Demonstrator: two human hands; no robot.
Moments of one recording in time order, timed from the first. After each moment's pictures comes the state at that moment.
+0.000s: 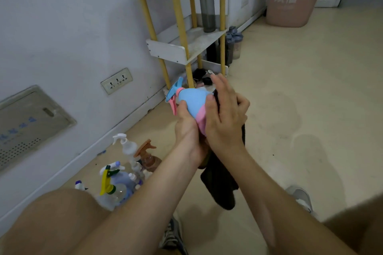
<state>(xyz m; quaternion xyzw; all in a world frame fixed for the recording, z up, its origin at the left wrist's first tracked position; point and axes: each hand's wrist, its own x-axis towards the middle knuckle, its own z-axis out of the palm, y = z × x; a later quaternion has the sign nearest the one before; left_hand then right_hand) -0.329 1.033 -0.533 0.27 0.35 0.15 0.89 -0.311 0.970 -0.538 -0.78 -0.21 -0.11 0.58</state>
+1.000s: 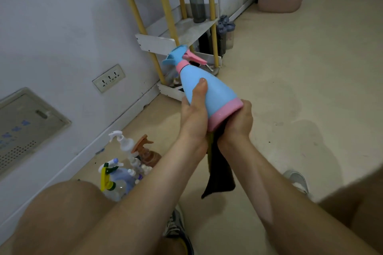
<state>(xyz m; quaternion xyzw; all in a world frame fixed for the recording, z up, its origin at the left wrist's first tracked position) -0.329 1.004 -0.530 0.48 0.29 0.17 0.81 -0.294 0.951 -0.545 -0.35 0.22 0.22 0.89</state>
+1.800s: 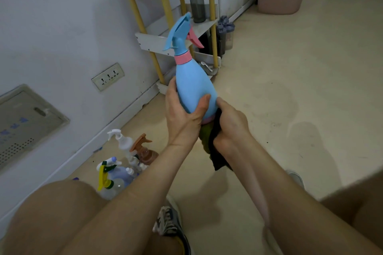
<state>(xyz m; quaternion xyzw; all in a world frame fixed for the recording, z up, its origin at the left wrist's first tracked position) -0.333 1.034 -0.560 0.77 0.20 0.37 0.47 -0.307 0.949 -0.527 -0.42 0.19 0.32 0.82</state>
